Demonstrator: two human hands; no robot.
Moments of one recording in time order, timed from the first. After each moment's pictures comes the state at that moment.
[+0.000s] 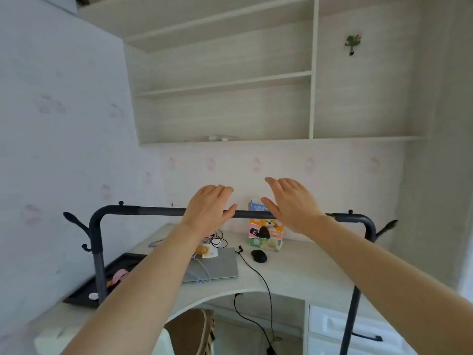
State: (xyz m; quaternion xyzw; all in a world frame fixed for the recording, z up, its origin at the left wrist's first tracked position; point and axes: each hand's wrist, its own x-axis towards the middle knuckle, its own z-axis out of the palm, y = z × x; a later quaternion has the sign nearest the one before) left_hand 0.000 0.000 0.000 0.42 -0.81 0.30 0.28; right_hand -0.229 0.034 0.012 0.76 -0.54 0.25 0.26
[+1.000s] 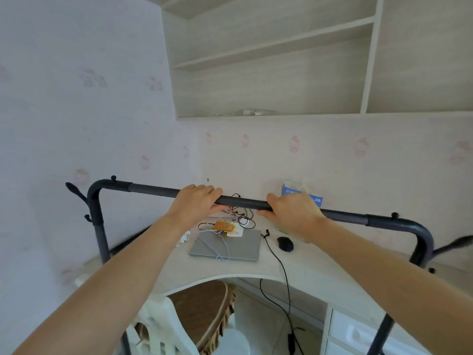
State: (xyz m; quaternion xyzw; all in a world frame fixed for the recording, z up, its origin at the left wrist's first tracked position) left_hand 0.000 -0.031 -0.034 0.46 -0.76 0.43 0.17; right_hand -0.255 -0.059 -0.044 0.83 -0.43 0.15 0.34
